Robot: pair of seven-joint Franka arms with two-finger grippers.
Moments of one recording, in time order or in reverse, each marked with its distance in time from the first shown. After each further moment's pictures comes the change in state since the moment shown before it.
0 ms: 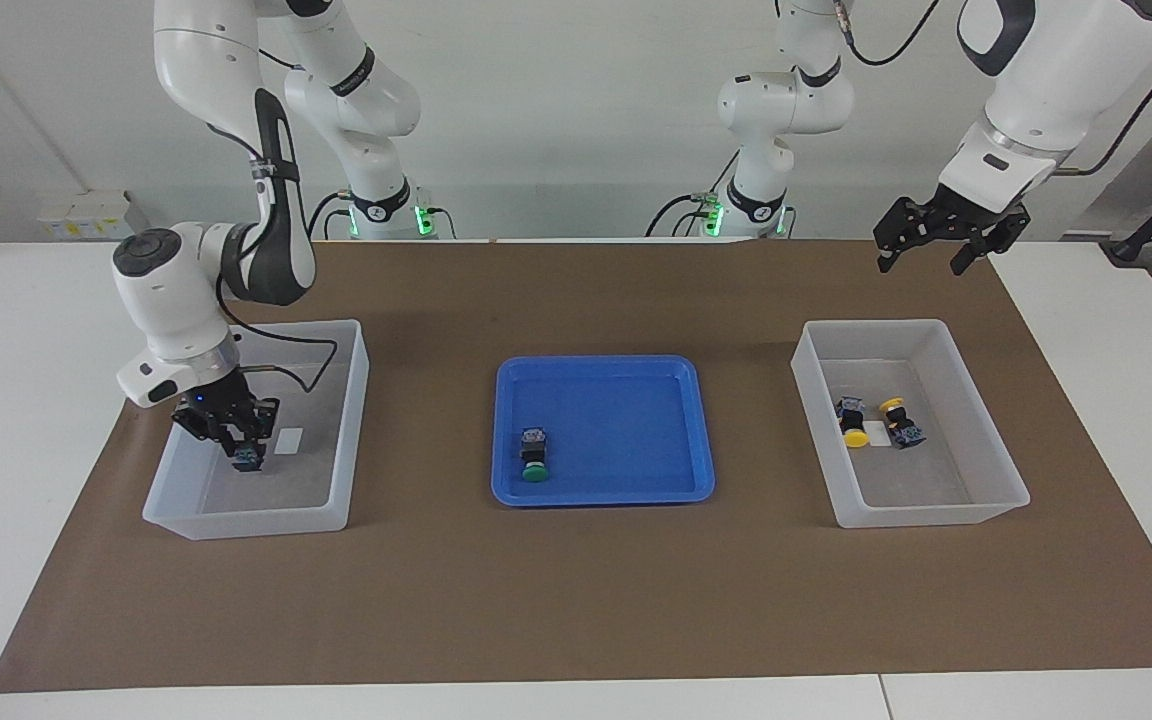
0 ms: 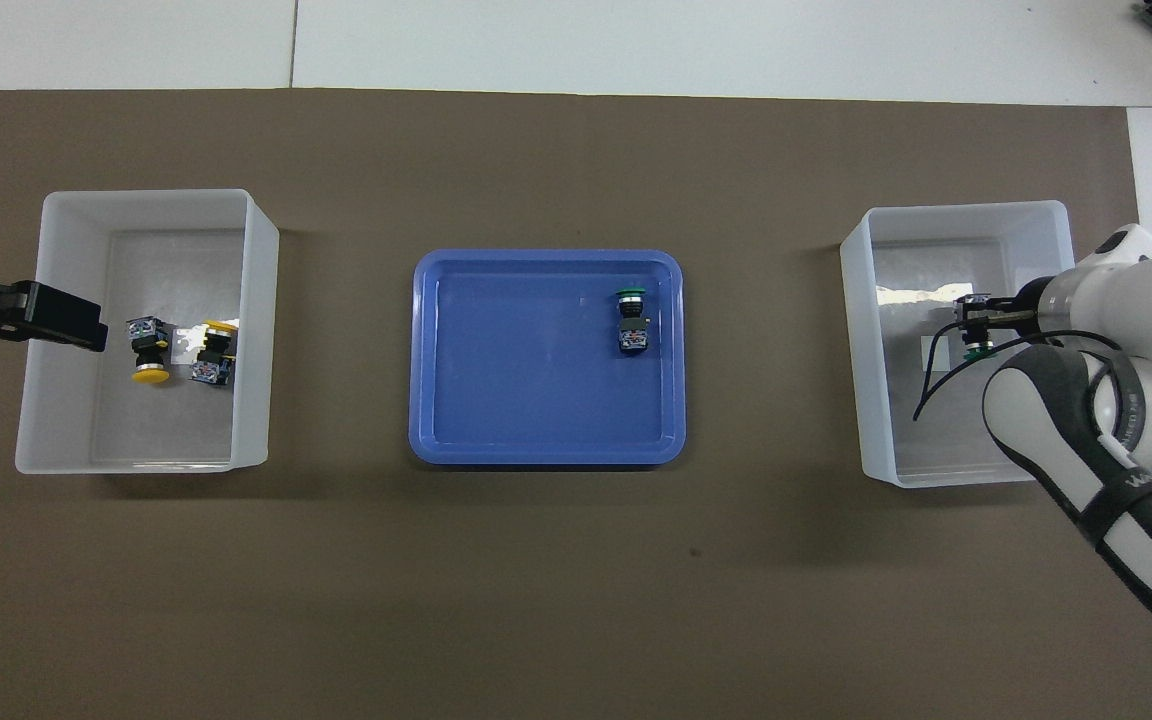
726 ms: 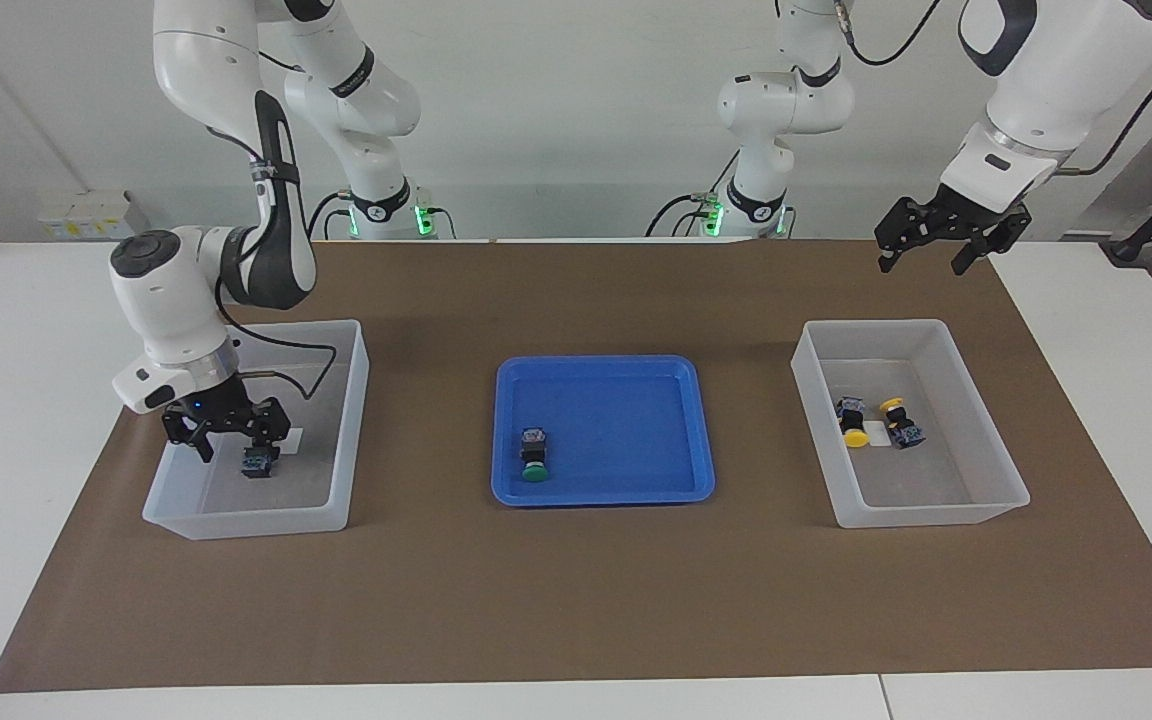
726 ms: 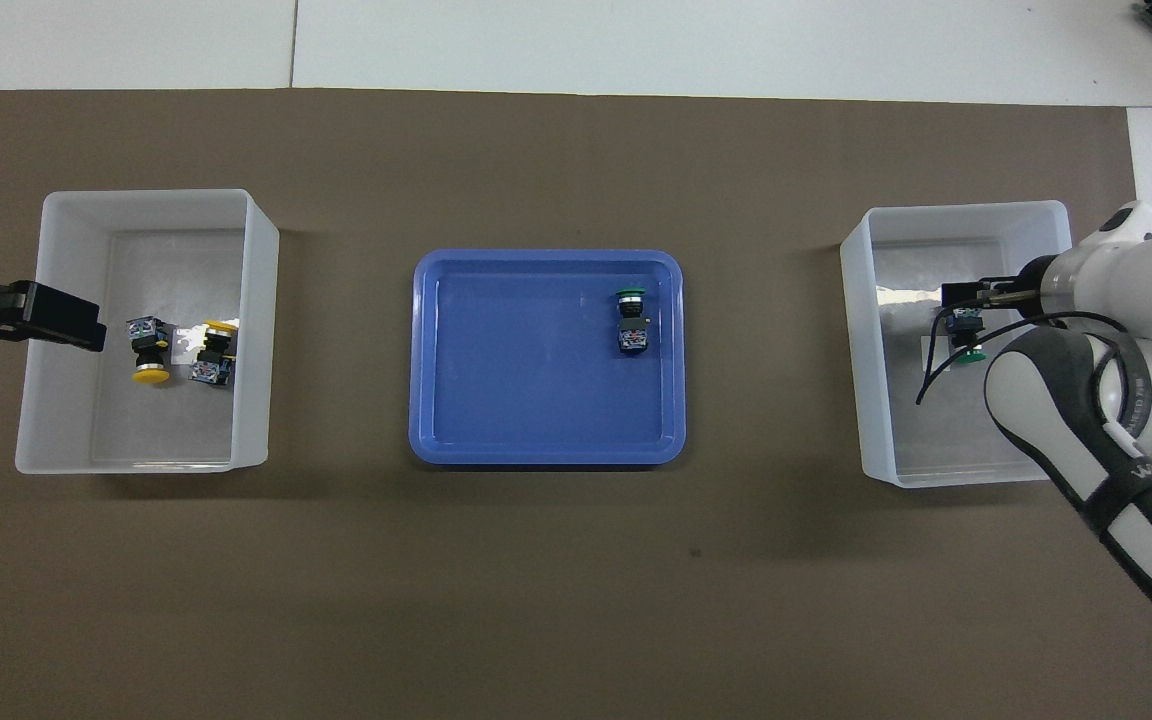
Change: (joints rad) left arm 0.000 0.000 0.001 0.000 0.000 0.000 0.000; right arm 0.024 -0.028 0.009 0.096 0.001 -0.104 0.008
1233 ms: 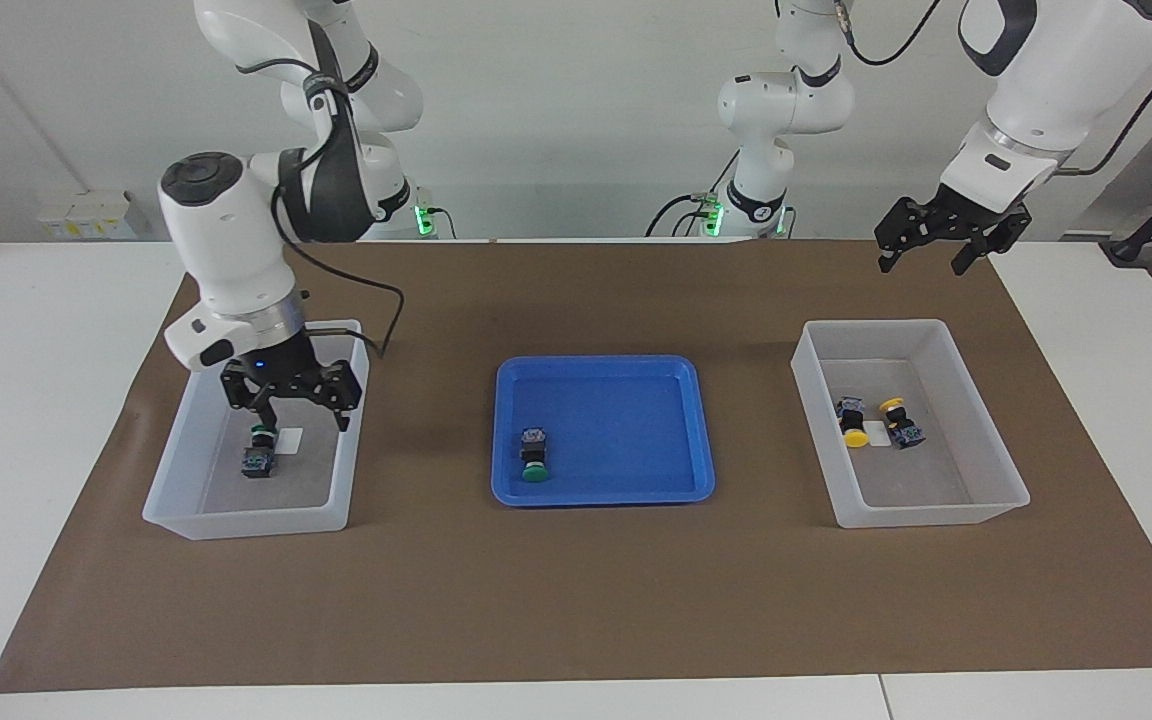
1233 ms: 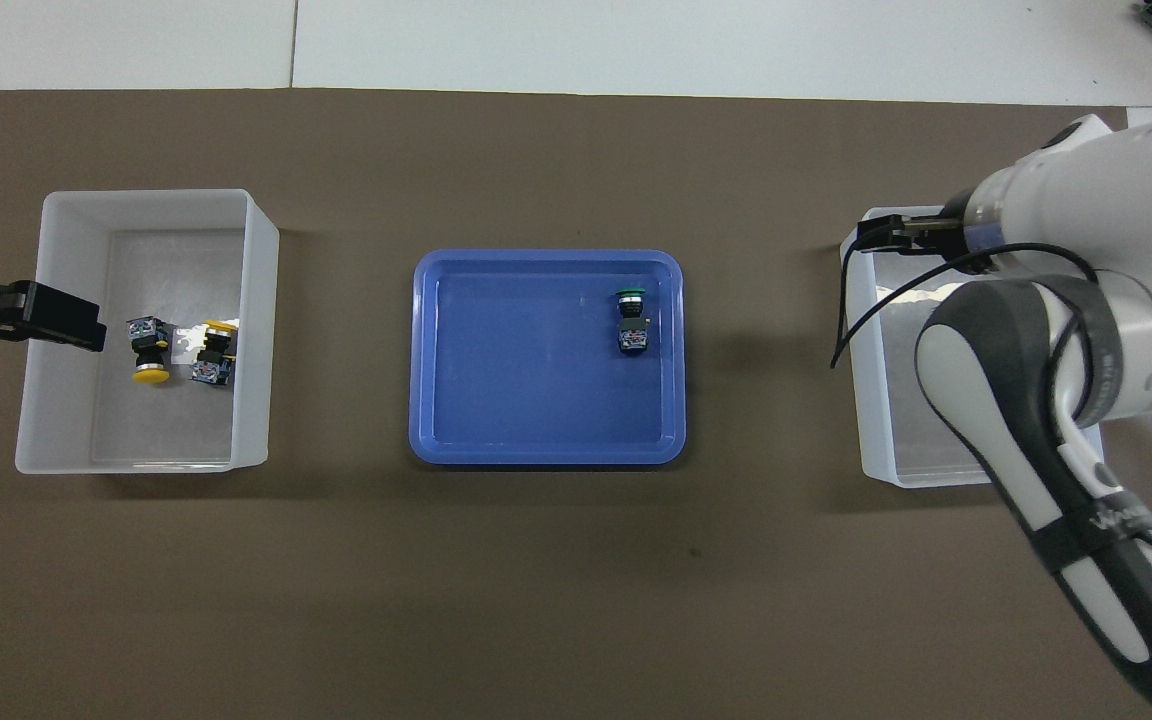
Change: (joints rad) left arm 0.000 0.000 0.000 0.000 0.000 0.000 0.000; right arm 0.271 -0.038 0.007 0.224 0.007 -0.264 0.381
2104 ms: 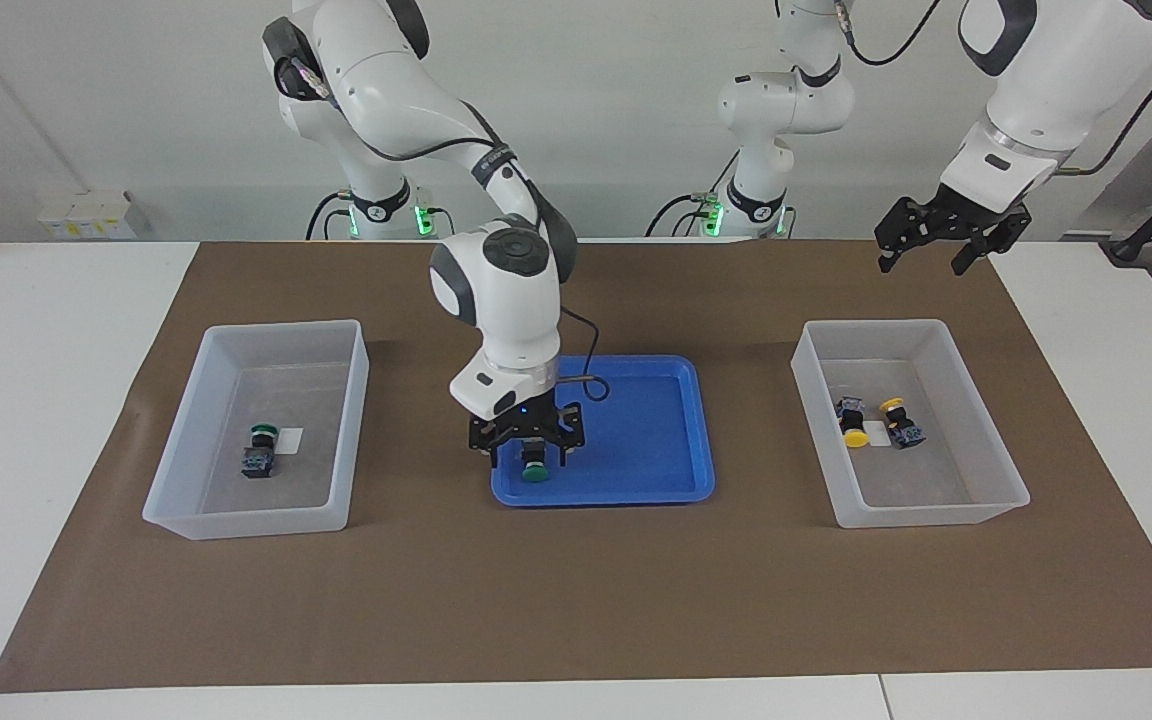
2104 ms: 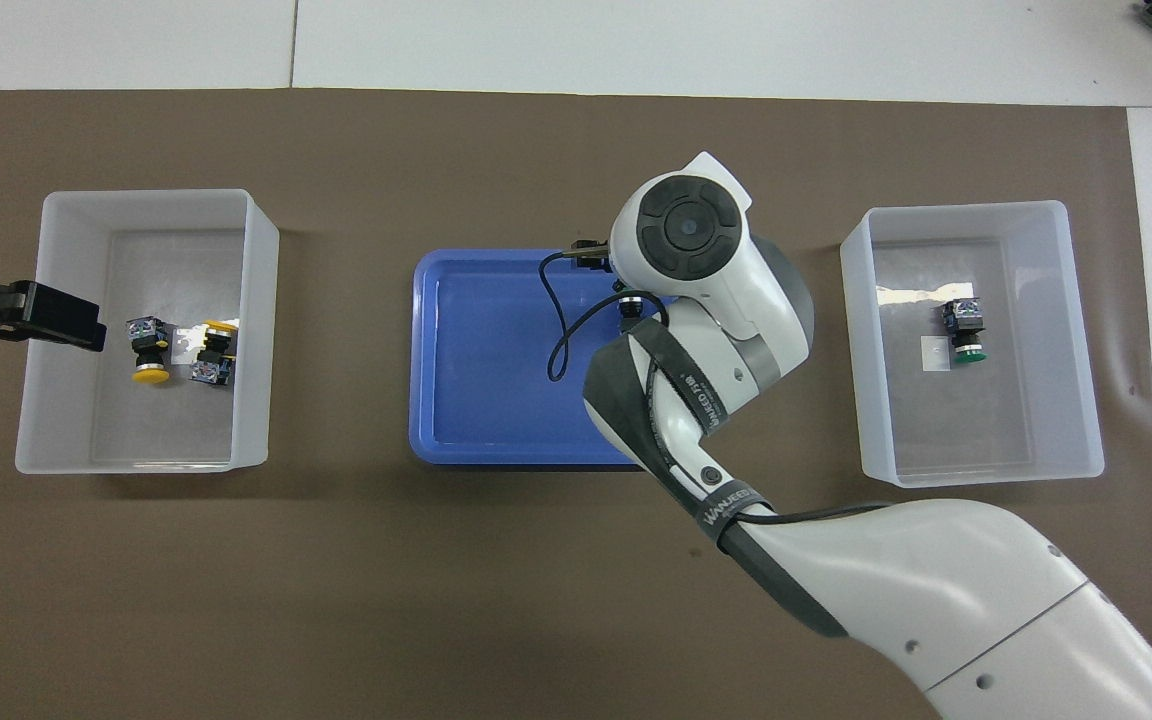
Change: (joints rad) left arm 0.000 0.000 0.000 0.000 0.000 0.000 0.000; right arm 0.364 0.379 -0.002 0.301 -0.206 0.030 0.397
